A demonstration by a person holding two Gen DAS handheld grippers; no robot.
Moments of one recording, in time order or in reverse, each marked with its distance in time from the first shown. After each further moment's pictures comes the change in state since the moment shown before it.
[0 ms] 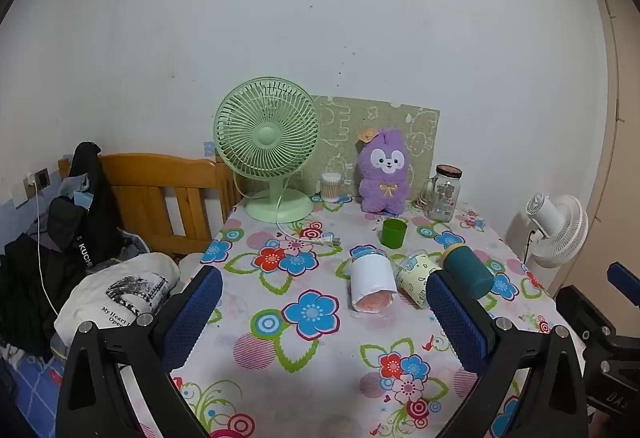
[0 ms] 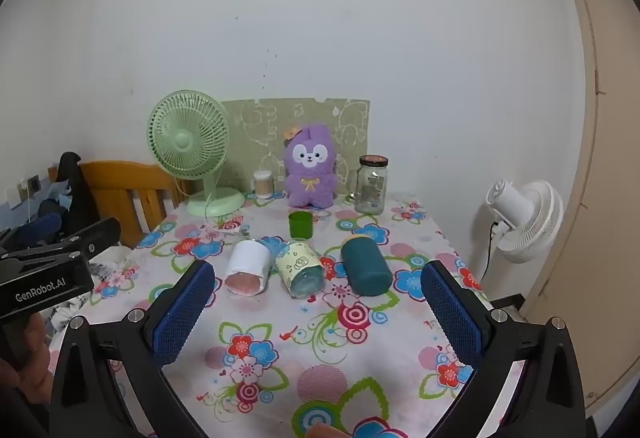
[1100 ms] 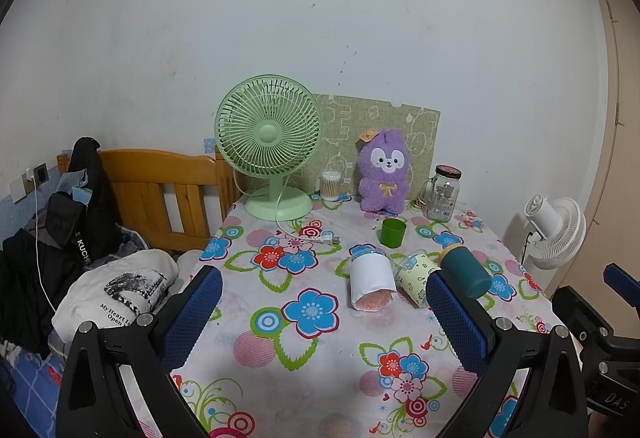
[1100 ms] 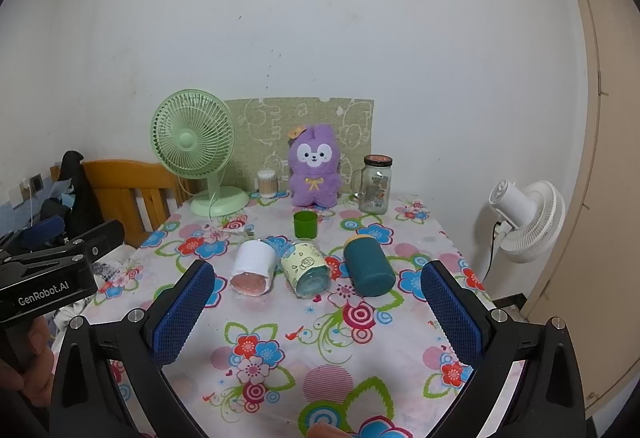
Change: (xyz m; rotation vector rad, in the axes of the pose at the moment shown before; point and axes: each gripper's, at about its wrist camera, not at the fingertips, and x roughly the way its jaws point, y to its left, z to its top) left arm 0.002 -0.002 0.000 -0.005 0.006 -0.001; right arm -0.004 0.002 -0.001 0.006 0.001 0.015
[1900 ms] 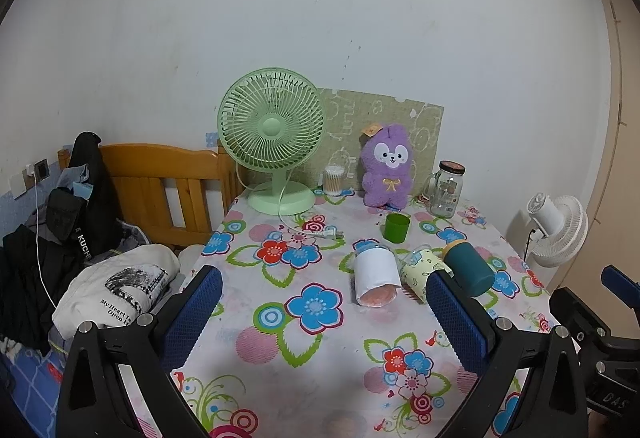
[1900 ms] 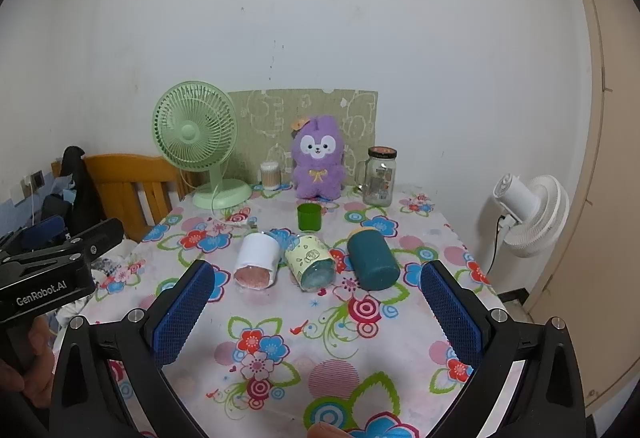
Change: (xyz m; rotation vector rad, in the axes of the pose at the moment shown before) left arm 0.002 0.006 -0.006 -0.015 0.019 0.001; right arm 0.011 0.006 0.001 0.000 0.036 0.005
